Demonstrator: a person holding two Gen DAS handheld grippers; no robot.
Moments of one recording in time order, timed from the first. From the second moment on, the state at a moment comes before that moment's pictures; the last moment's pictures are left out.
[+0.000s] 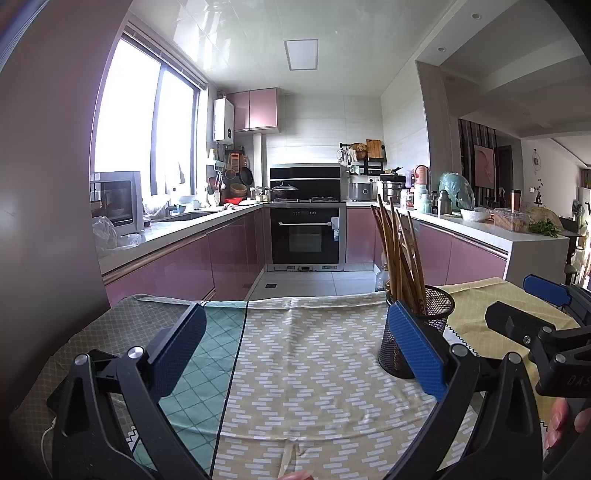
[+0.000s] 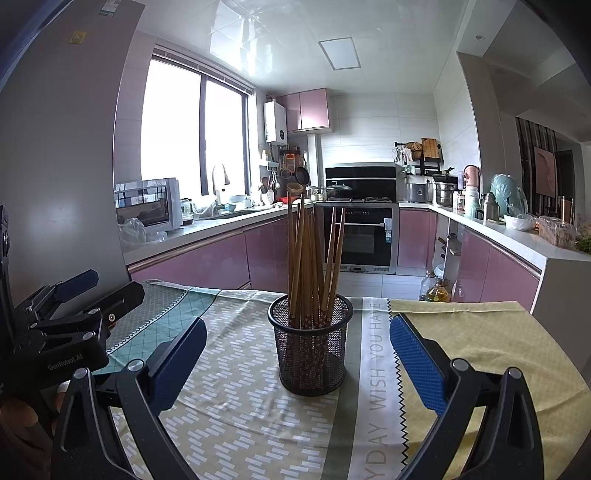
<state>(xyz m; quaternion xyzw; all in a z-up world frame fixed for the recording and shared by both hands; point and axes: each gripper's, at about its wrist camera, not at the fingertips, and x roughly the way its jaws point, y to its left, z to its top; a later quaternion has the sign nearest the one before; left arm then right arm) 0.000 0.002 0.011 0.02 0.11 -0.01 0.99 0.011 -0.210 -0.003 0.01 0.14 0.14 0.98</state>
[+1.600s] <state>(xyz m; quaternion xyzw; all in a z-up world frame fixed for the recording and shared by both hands) 0.004 -0.001 0.009 0.02 0.11 -0.01 0.99 0.012 -0.207 -0.003 0.02 0.14 0.14 0.98</state>
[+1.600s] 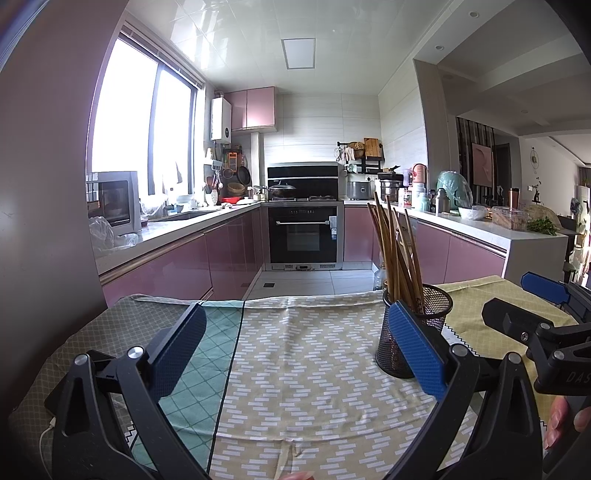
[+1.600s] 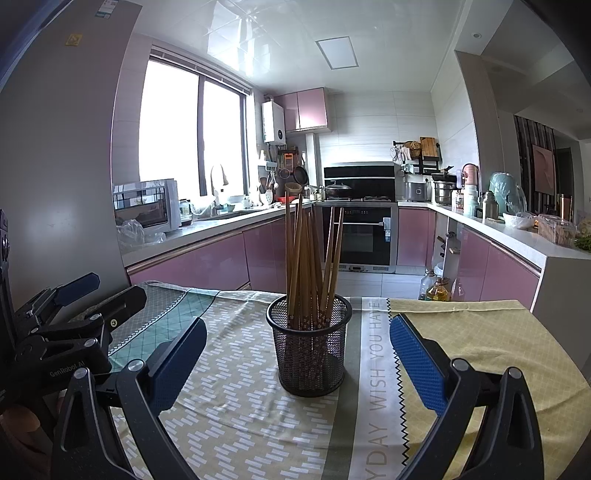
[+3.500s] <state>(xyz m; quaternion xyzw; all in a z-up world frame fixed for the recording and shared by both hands) 0.005 -0.004 0.009 0.02 0.11 -0.02 0.99 0.012 -0.205 -0.005 0.02 0.14 0.14 0.98</state>
